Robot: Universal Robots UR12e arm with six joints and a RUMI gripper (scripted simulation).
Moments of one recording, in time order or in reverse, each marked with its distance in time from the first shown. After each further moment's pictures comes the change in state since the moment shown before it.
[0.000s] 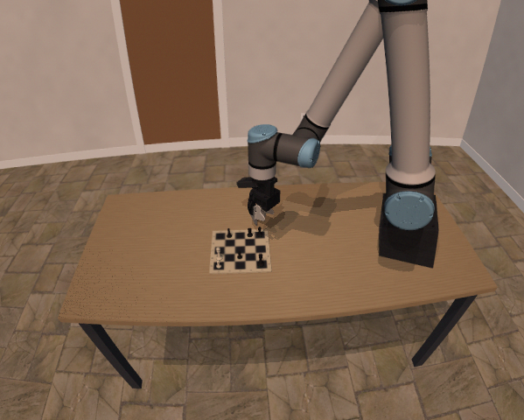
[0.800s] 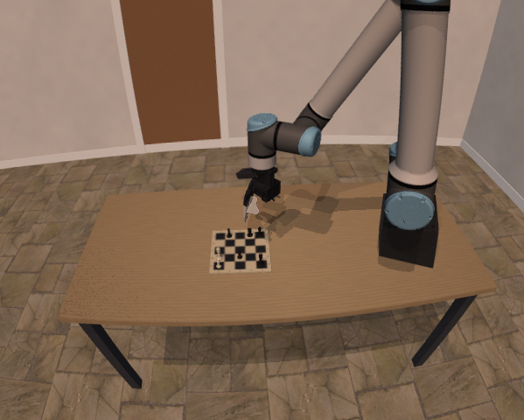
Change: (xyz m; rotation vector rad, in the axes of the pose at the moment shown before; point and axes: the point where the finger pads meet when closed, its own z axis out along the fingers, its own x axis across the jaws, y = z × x) arm 0.000 0.000 -0.039 -0.002 0.001 0.000
